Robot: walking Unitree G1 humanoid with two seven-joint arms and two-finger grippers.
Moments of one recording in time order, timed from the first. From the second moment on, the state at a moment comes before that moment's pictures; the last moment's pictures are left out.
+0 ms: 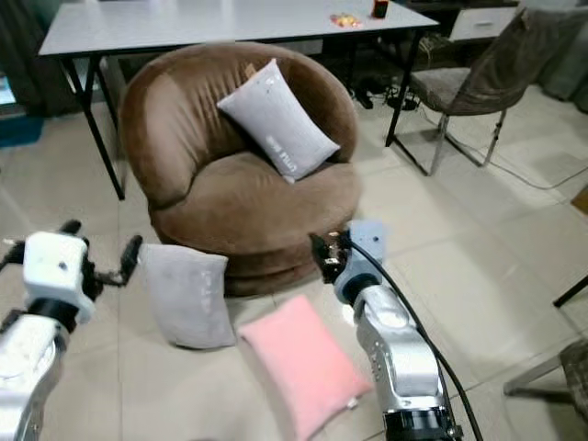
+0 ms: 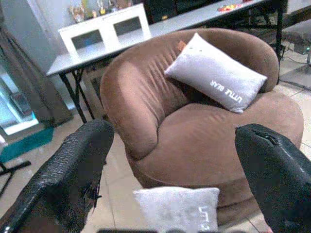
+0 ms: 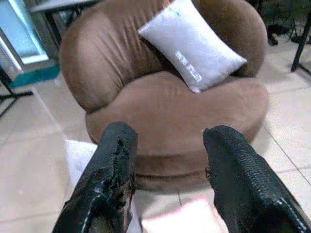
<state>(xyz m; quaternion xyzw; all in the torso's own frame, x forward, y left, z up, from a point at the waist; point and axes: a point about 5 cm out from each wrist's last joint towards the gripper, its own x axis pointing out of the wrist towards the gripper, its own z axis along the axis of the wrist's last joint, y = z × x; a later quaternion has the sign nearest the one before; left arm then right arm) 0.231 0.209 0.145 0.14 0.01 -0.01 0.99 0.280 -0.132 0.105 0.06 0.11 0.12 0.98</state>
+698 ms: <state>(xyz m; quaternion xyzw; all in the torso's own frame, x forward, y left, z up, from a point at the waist) 0.241 0.196 0.146 0.12 0.00 -0.03 0.99 0.284 -0.138 0.105 0.04 0.11 0.10 0.99</state>
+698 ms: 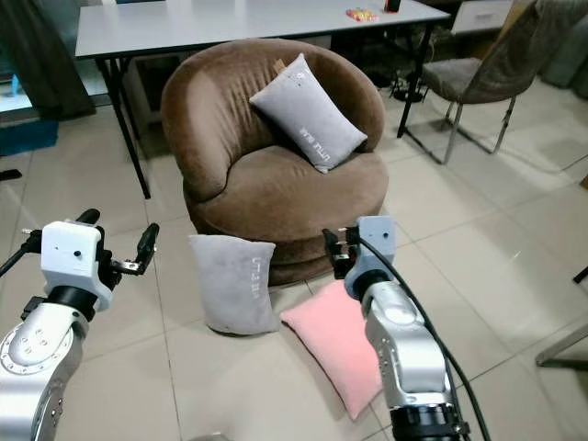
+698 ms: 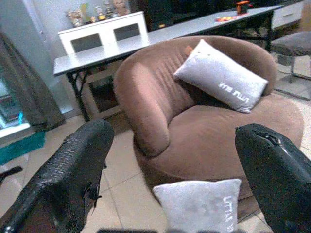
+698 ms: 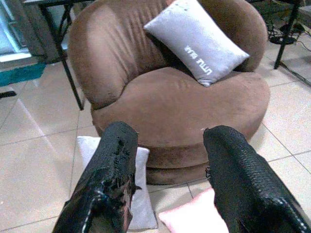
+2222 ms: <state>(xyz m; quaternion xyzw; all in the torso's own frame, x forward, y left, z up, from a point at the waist) 0.238 0.195 0.137 0.11 0.01 -0.03 0.99 0.292 -0.149 0.107 0.04 0.11 0.06 0.99</state>
